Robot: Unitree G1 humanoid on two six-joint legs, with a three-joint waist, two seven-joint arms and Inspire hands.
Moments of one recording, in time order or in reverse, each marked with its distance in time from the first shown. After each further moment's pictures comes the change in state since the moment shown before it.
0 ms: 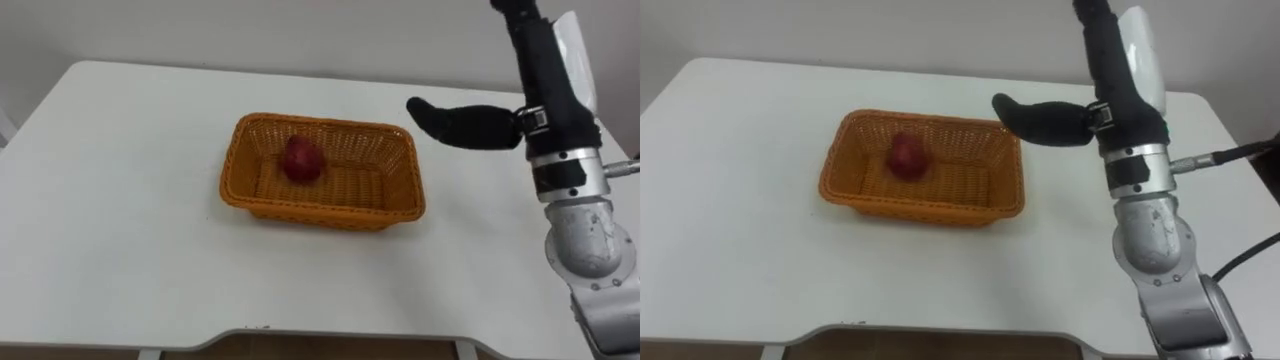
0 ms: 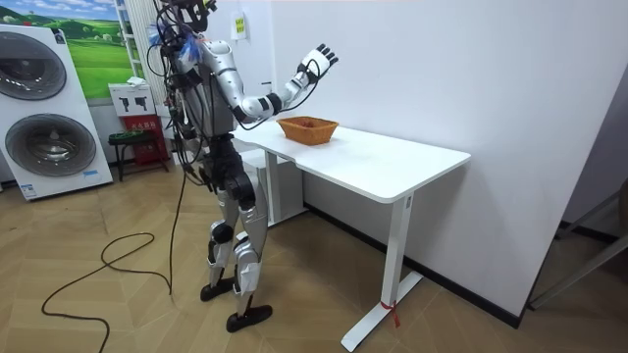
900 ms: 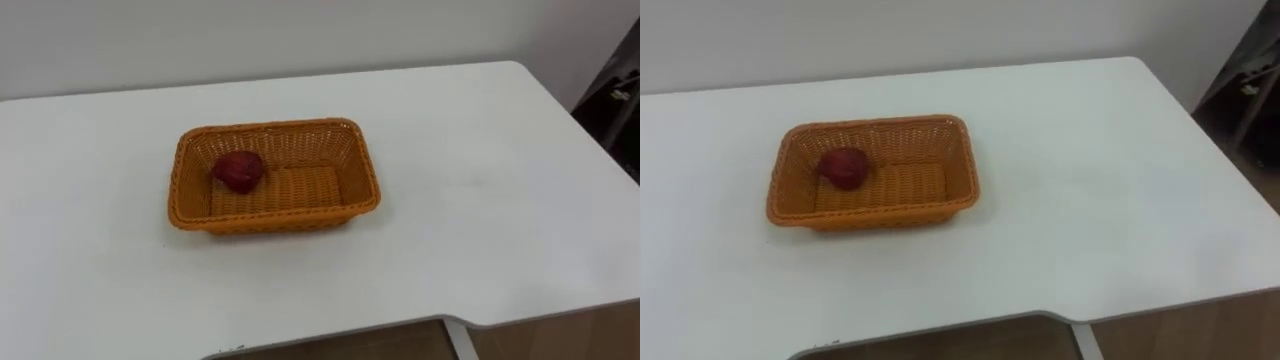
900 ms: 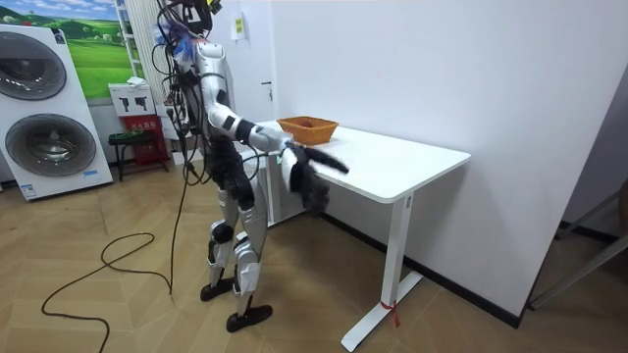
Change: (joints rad) left arm 0.062 -0.026 0.087 -0.084 -0.028 0.090 0.112; right arm 0.223 0.058 -0.498 0.857 0.846 0.053 -0.645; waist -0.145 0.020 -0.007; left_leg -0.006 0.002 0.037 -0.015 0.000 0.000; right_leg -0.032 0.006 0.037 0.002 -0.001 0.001
